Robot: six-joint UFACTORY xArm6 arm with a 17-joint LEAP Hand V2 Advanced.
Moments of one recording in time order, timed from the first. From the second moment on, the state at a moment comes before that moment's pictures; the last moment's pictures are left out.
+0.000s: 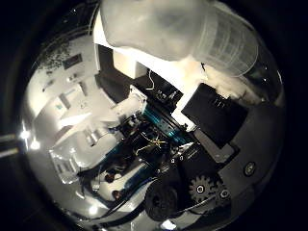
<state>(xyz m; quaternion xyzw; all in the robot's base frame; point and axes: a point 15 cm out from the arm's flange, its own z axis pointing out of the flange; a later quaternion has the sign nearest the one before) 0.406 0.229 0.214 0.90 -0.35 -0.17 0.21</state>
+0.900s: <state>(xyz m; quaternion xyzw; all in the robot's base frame) 0.403 0.371 0.280 0.91 -0.33 -0.25 -0.08</state>
